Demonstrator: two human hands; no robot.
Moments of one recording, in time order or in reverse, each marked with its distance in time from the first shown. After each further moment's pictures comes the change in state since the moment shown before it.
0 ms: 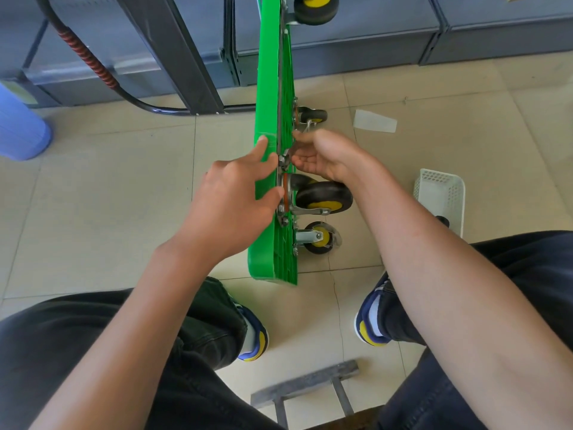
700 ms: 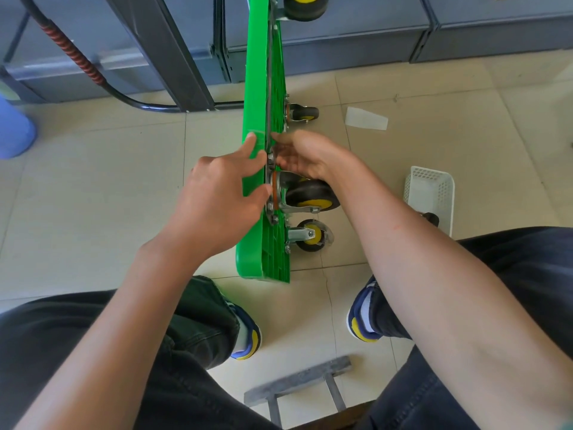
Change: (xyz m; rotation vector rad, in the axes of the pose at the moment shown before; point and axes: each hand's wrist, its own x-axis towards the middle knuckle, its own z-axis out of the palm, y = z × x) left_hand 0.002 -0.002 0.000 -0.011 0.007 -0.029; right_hand 0.000 0.001 0.011 -0.031 -0.045 0.038
